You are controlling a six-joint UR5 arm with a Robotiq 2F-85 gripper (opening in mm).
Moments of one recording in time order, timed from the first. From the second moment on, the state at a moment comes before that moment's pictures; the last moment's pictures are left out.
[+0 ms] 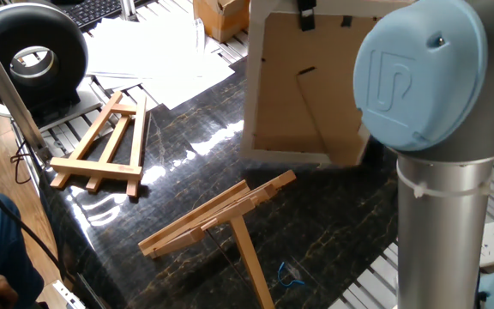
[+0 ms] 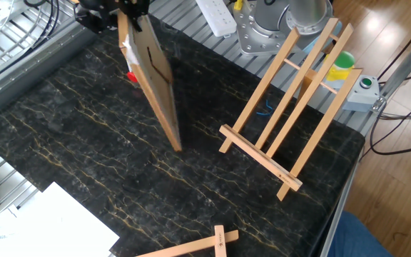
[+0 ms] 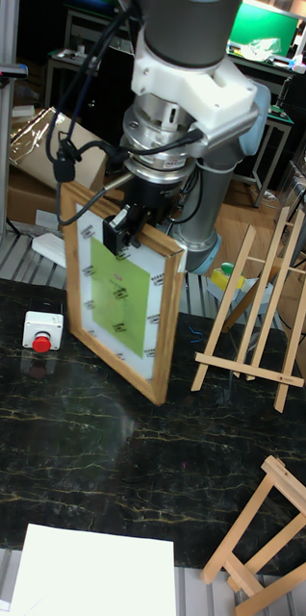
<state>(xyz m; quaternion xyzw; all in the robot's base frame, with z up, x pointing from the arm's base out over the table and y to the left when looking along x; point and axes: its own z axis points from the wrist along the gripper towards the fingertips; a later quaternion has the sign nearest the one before) 0.490 -0.039 0.314 0.40 -0.90 -0.10 0.18</state>
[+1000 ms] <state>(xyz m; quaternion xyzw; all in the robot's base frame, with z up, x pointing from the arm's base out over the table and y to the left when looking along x) 0.512 -0.051 0.302 0.43 -0.89 -0.02 0.17</state>
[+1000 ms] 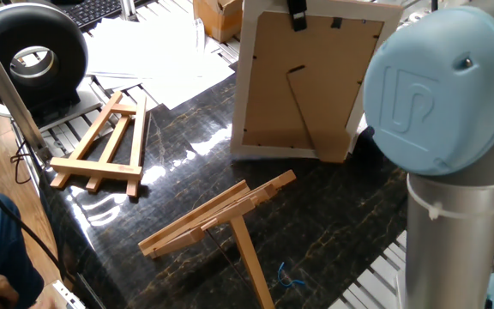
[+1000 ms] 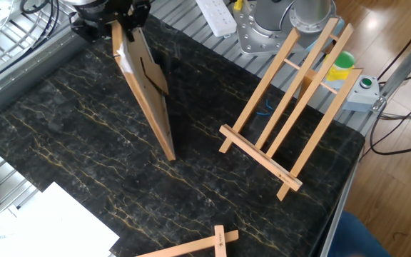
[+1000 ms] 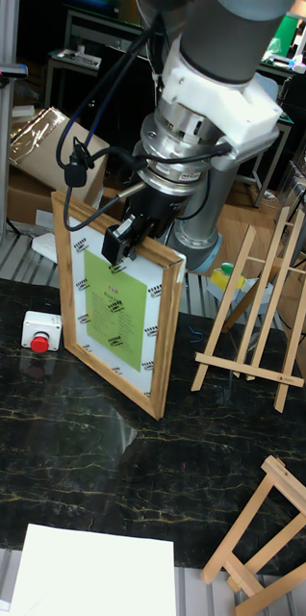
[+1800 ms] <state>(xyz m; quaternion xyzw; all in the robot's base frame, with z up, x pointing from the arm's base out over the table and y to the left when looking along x) 0.510 -0.029 0.296 0.38 -0.91 -0.04 0.19</state>
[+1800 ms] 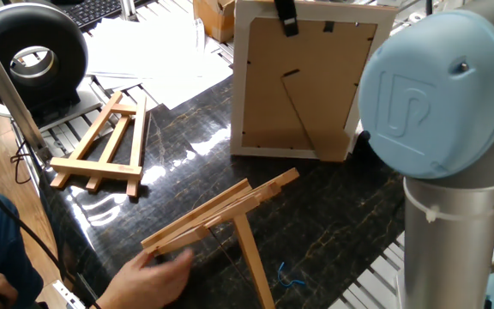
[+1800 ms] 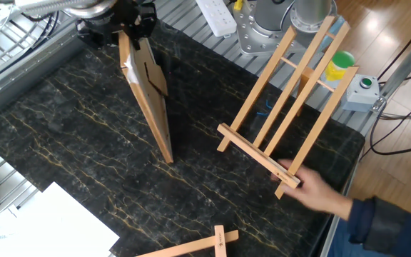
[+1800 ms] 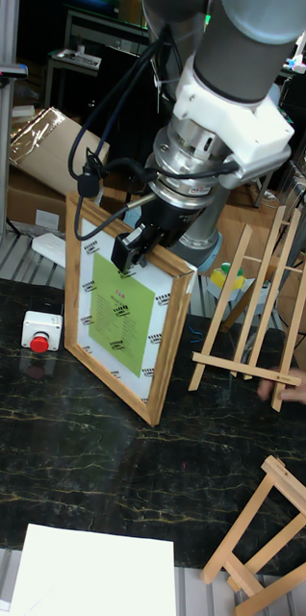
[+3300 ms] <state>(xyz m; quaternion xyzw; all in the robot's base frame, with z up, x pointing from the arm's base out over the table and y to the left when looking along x) 0.507 -0.029 0.290 0.40 -0.90 -0.01 0.19</state>
